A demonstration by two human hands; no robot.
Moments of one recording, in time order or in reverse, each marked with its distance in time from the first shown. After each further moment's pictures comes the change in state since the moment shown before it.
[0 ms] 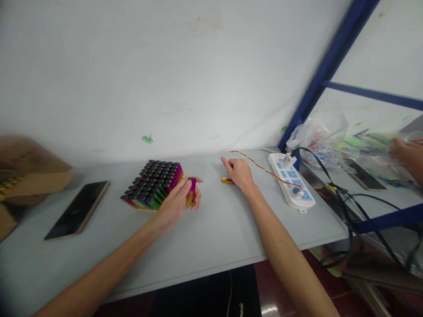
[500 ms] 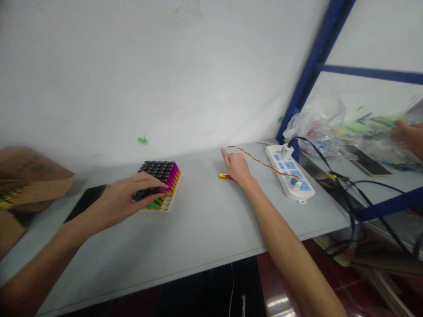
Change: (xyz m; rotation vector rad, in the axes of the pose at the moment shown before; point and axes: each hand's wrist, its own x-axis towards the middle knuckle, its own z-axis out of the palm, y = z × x) left_hand -0.025 0.088 -0.075 1.482 -0.138 0.384; right_hand 0.007 0.006 0.006 -0.033 0.051 0.023
